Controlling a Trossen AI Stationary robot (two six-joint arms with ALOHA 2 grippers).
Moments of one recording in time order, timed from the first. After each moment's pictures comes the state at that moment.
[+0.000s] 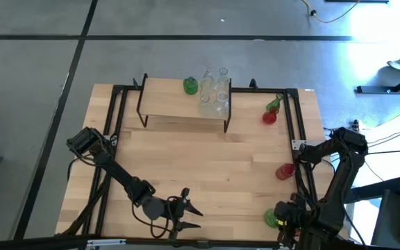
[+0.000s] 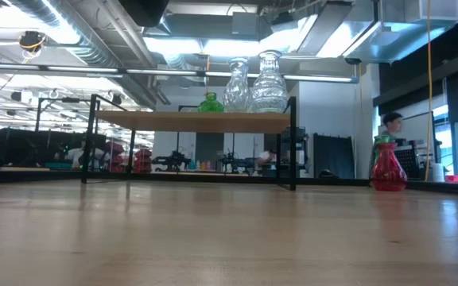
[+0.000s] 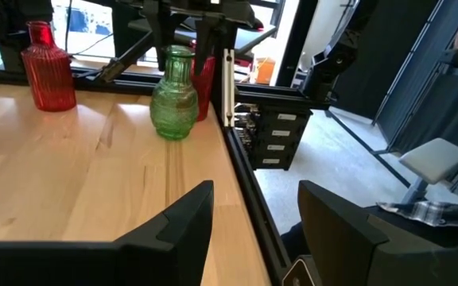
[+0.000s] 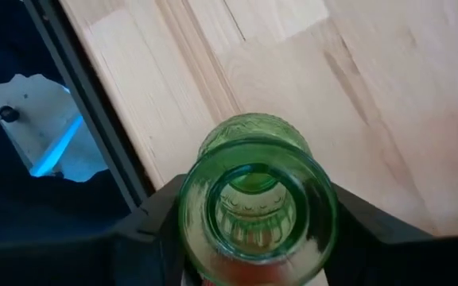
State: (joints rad) left arm -0.68 1.87 0.98 0.69 -0.44 -0.30; right arm 1.17 1.66 1.30 -1.09 0.25 1.63
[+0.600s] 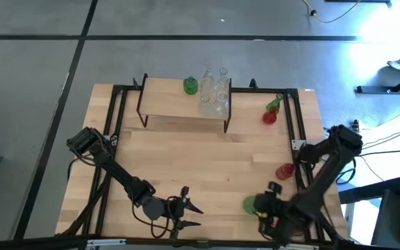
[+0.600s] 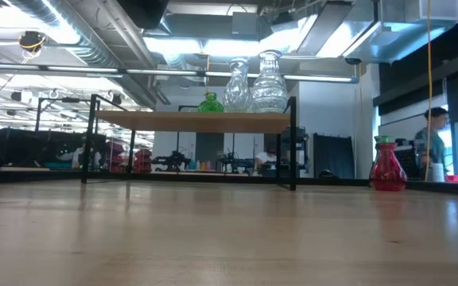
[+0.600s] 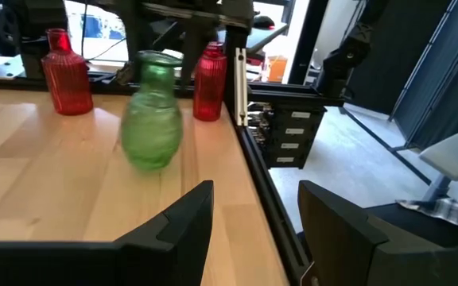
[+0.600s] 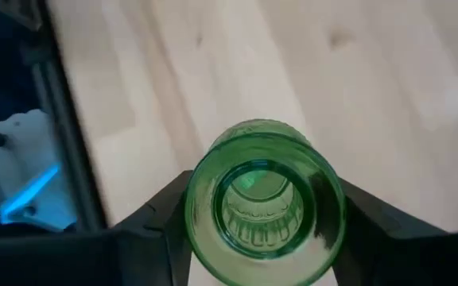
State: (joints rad) left arm -0.68 1.87 0.98 0.67 -0.48 -0.27; right arm 0.94 1.66 1.30 -1.00 0.40 1.22
